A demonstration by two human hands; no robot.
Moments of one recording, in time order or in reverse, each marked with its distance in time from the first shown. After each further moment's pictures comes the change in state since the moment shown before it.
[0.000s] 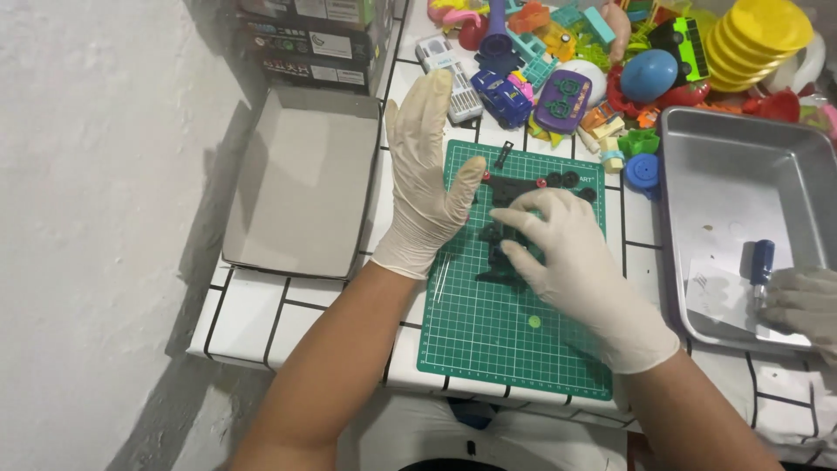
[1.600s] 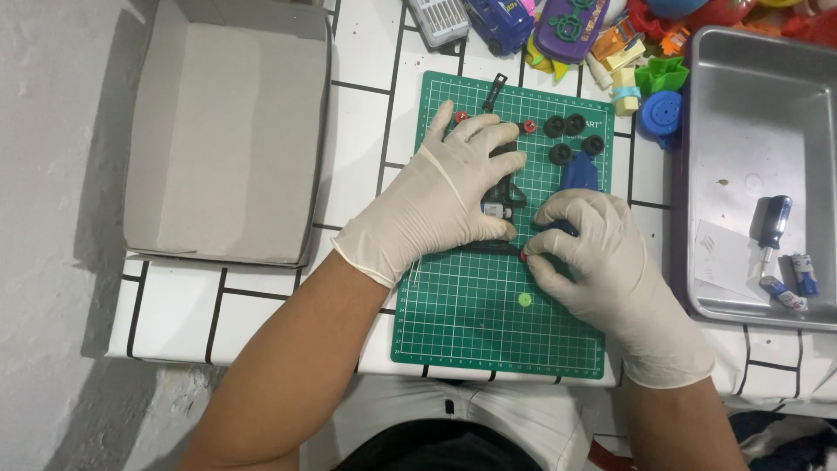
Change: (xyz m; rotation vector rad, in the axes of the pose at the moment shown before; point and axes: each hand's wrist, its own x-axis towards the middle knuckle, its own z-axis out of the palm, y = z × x) left_hand -0.016 0.013 0.012 0.033 -0.990 0.184; right_hand -0.052 0.021 -0.001 -0.009 -0.093 -0.031
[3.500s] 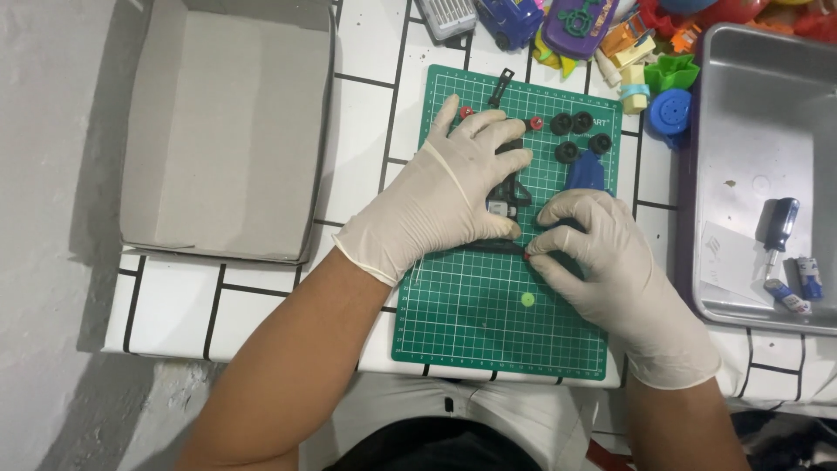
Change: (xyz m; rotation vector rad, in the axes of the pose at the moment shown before) left_hand 0.001 0.001 -0.002 -0.005 -0.014 -0.009; right_hand 0.002 -0.003 -0.008 0.179 -0.041 0.036
